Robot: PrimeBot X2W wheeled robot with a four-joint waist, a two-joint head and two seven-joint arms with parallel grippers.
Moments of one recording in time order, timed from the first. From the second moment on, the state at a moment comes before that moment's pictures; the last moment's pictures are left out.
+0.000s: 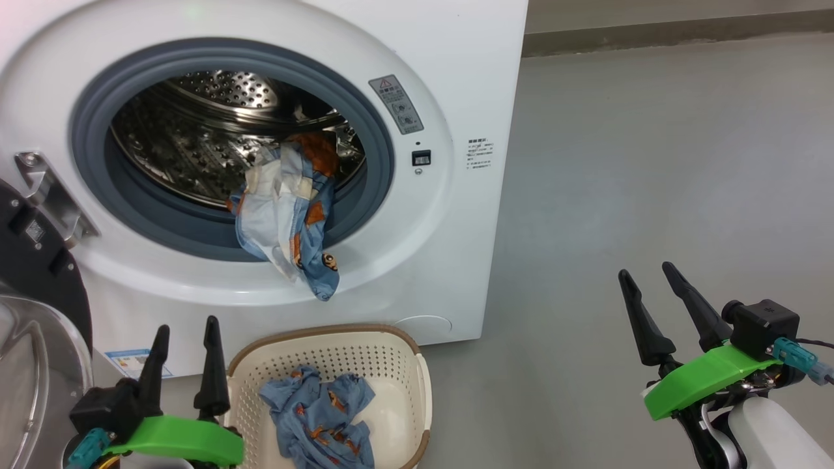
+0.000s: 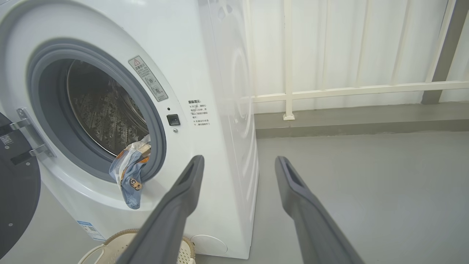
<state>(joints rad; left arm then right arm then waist) -0.20 0.07 0.01 0.43 -0.34 -0.13 -0.26 -0.24 -0.25 0.25 0.38 0.50 0.13 -0.25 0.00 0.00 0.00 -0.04</state>
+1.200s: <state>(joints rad) -0.72 0.19 -0.24 1.00 -0.52 -0.13 -0.24 -0.36 -0.18 0.22 0.32 0.46 0.13 -0.25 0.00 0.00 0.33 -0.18</state>
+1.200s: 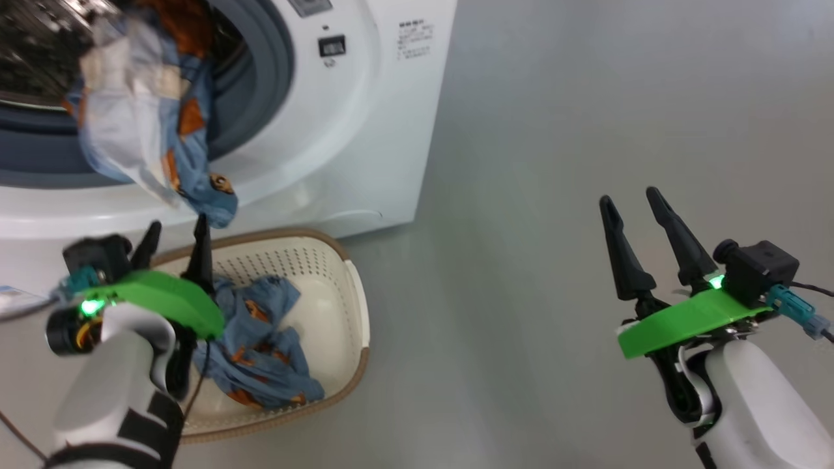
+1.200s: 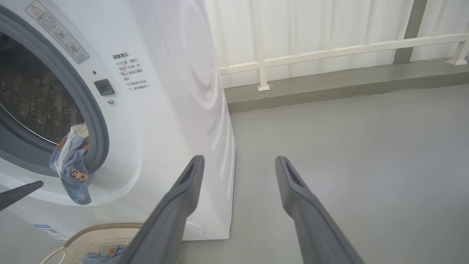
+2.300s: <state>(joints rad) -1.02 0.26 -0.23 1.26 -0.63 -0.12 -0.25 -0.40 -0.13 0.19 0.29 0.43 0.13 -0.25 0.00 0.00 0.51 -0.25</state>
